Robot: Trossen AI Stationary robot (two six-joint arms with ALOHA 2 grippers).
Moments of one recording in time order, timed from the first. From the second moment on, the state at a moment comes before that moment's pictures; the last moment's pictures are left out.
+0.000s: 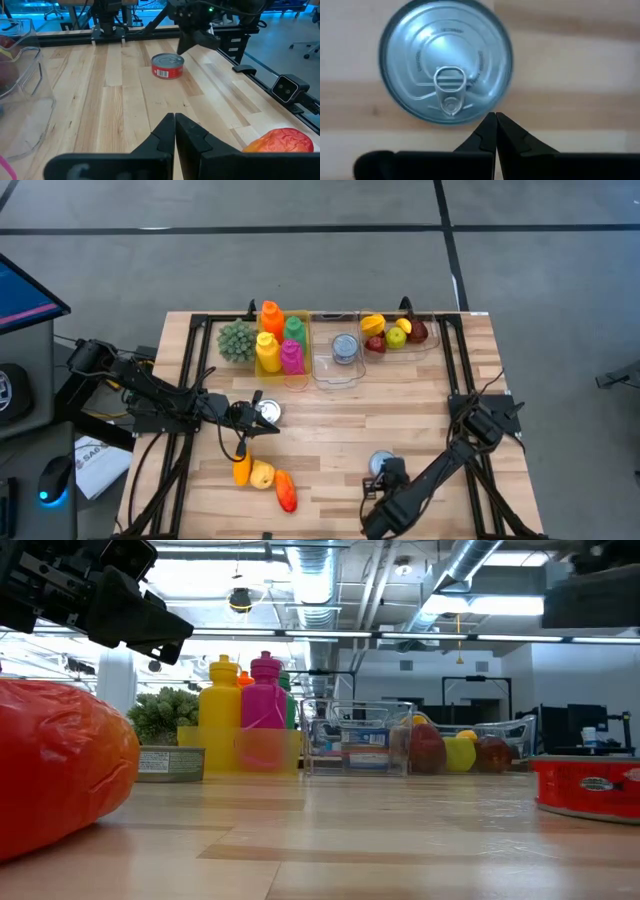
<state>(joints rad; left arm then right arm) -0.30 1.07 0.21 0.61 -0.10 -0.02 0.77 2.18 1.66 -1.40 0.16 2.29</state>
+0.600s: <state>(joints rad) -0.30 1.07 0.21 0.61 -0.10 -0.02 0.72 2.18 1.66 -1.55 0.20 2.26</state>
